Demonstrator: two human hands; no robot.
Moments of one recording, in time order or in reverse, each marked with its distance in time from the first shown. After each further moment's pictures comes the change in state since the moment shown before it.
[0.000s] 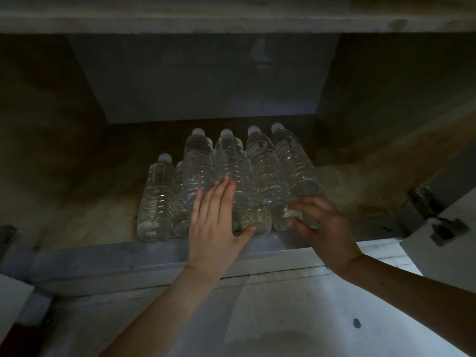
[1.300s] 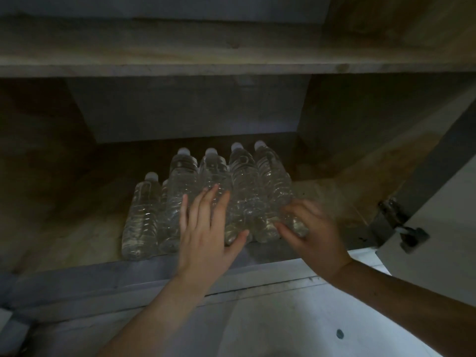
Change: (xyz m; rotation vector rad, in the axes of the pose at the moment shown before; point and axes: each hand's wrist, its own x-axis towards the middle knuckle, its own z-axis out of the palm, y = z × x) left_hand 0.015 0.019 -0.015 -0.017 0.008 0.039; right_hand 0.006 -0.025 -0.033 -0.012 0.107 -0.098
